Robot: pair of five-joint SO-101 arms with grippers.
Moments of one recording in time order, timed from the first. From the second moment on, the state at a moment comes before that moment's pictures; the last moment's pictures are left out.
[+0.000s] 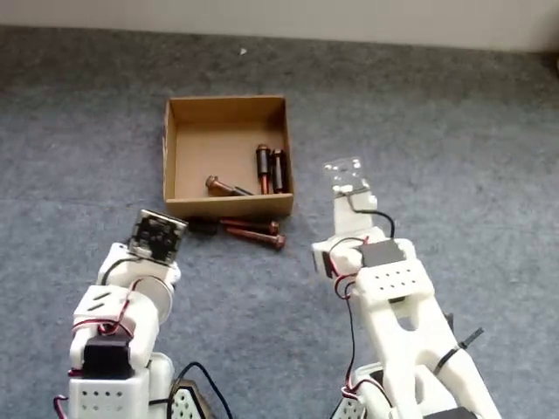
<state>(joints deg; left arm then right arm) -6.3 -97.0 83.6 60.4 -16.7 -17.8 -33.8 56.4 49.5 2.3</state>
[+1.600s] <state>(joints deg) 23.6 18.4 7.9 70.4 -45.6 0.4 -33.8 57.0 43.3 -3.1</state>
